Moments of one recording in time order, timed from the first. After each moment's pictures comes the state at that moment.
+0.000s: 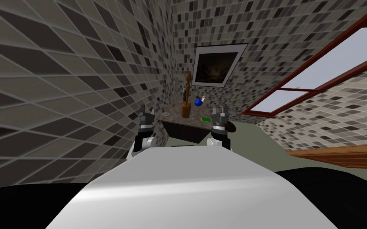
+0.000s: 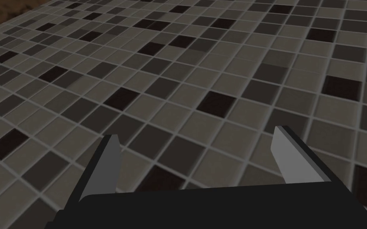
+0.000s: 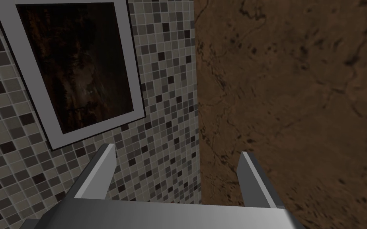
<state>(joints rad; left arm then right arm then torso) 0.39 0.14 0.01 -2.14 0.17 -0.41 0.04 0.52 0.02 0.07 -2.30 -0.07 -0.44 0.01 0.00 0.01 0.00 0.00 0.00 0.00</state>
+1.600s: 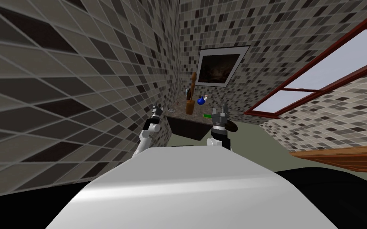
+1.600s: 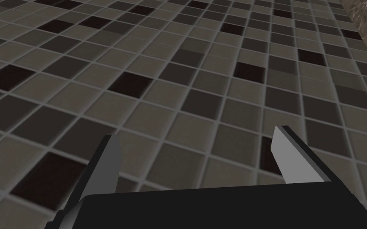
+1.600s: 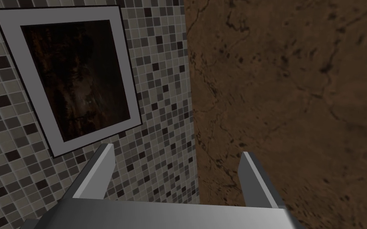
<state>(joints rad) -0.02 0.25 0.00 -1.78 0.49 -0.11 -0.05 0.52 0.02 0.07 -2.30 -0.07 -0.44 0.01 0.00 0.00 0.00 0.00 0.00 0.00</state>
